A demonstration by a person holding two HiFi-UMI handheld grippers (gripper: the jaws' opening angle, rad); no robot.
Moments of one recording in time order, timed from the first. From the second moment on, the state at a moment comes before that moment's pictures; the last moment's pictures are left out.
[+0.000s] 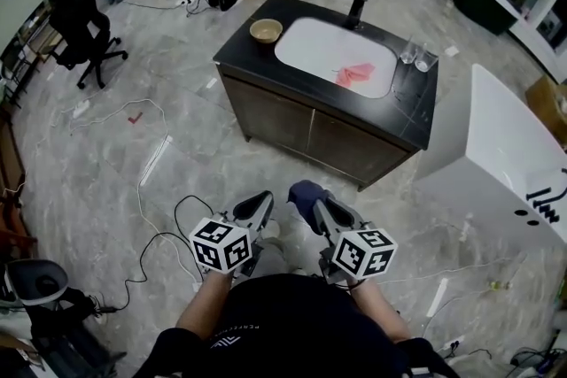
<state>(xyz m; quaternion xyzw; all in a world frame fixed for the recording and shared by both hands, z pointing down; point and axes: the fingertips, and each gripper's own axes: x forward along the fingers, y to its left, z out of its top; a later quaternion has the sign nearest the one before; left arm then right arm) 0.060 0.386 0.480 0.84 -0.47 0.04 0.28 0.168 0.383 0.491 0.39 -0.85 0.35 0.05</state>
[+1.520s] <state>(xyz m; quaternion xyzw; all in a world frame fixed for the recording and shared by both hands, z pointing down) -0.037 0.184 0.490 0.84 -0.45 0.07 0.28 0.084 0.158 0.479 0.42 -0.84 0.35 0.04</state>
